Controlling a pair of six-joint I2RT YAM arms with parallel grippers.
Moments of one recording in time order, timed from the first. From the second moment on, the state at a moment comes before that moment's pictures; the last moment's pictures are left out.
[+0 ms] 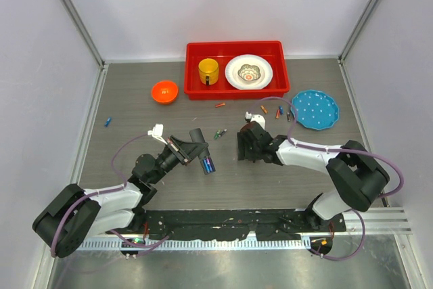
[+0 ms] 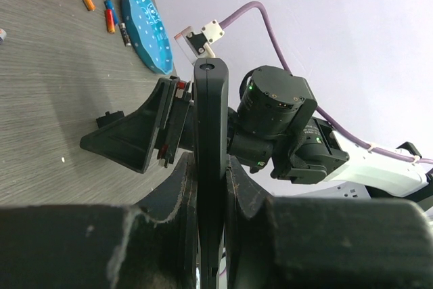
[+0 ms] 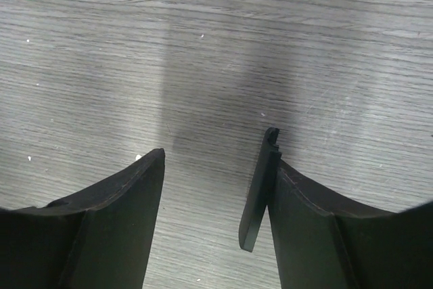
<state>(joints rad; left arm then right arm) -0.64 1.09 0.07 1.14 0.16 -1.26 0.75 1.50 0.73 -0.19 0.21 0.58</state>
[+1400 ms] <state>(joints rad) -0.64 1.08 0.06 1.13 0.16 -1.26 0.66 1.30 0.36 0.27 0.04 0.83</state>
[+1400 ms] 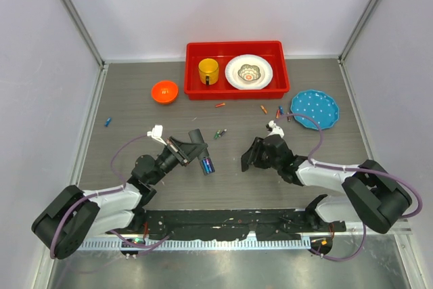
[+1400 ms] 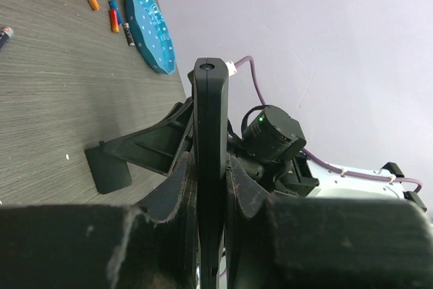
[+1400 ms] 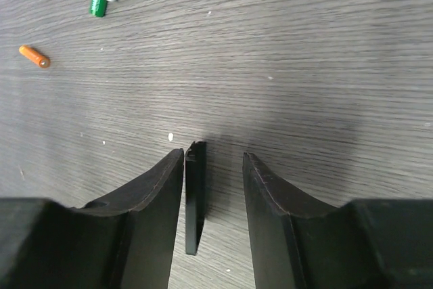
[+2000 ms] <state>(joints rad) -0.64 1.09 0.06 1.13 0.16 -1.26 0.68 1.22 0.46 -0.07 0.17 0.74</state>
